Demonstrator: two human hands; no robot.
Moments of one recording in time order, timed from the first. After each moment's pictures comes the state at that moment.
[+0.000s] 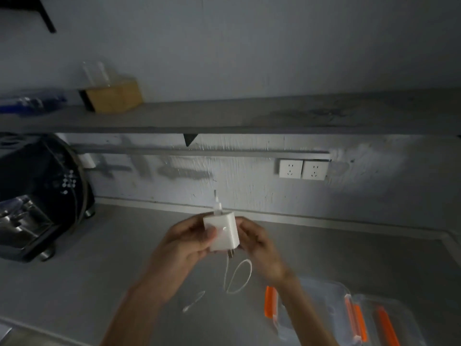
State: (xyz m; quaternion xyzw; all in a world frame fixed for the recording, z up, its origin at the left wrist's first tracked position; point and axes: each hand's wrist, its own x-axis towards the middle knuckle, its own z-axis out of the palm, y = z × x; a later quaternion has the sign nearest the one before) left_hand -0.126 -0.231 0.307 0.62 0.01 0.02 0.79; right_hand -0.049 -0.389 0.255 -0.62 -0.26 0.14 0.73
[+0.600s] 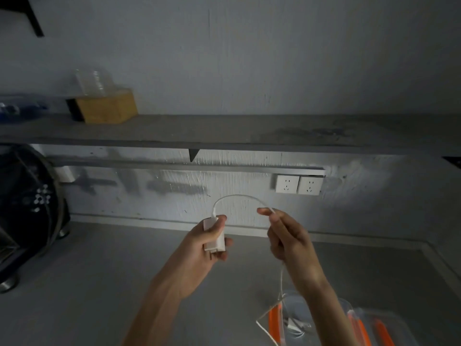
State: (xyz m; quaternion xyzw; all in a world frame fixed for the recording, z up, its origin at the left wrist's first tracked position) left_hand -0.082 -0.202 0.310 0.52 0.08 -0.05 0.85; right_hand -0.029 -0.394 0.279 -0.62 -0.18 -0.01 0.76
